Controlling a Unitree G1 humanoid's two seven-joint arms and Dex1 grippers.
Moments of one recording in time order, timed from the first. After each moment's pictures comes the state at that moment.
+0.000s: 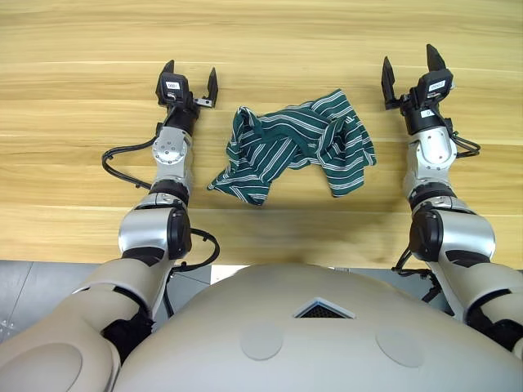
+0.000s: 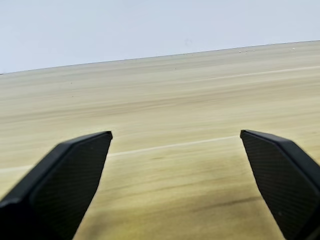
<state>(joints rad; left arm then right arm) -0.48 0.16 0.16 1.22 -0.04 -0.76 -0.23 -0.47 -0.29 -0.19 1.24 0.04 -0.94 0.36</state>
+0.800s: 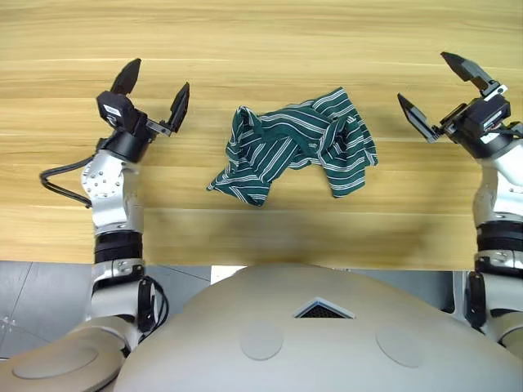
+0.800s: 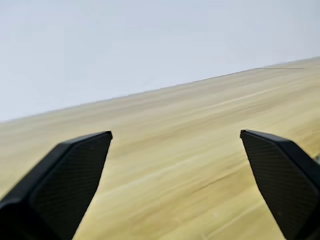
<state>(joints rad) 0.06 0.40 0.14 0.09 -0.35 -0.31 -0.64 -0.02 -0.67 -0.08 0.28 0.36 -0.64 0.93</state>
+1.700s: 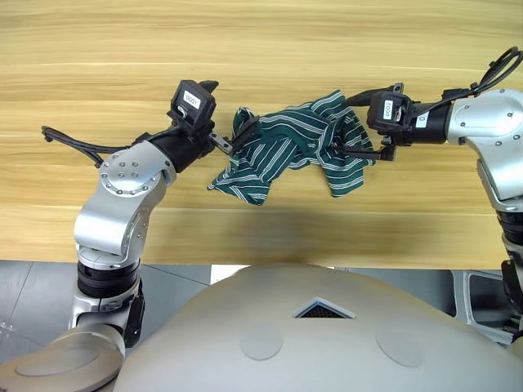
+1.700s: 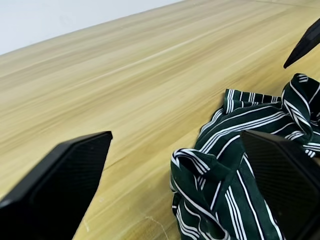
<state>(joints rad) 0.07 0.46 -0.09 -0.70 -0.30 0.78 -0.40 -0.27 -0.85 0.28 -0.32 0.13 0.43 1.06</state>
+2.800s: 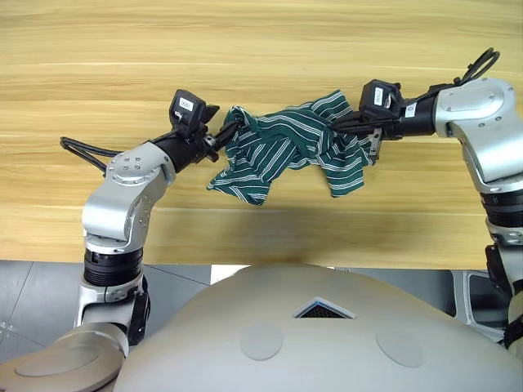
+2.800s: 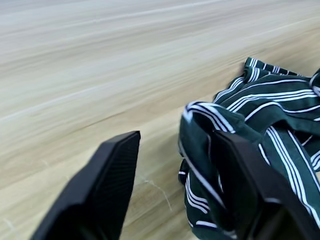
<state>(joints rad) 0.06 0.43 -0.05 -0.49 -0.35 0.80 -0.43 -0.34 -0.75 0.31 -0.21 0.15 0.56 1.11</state>
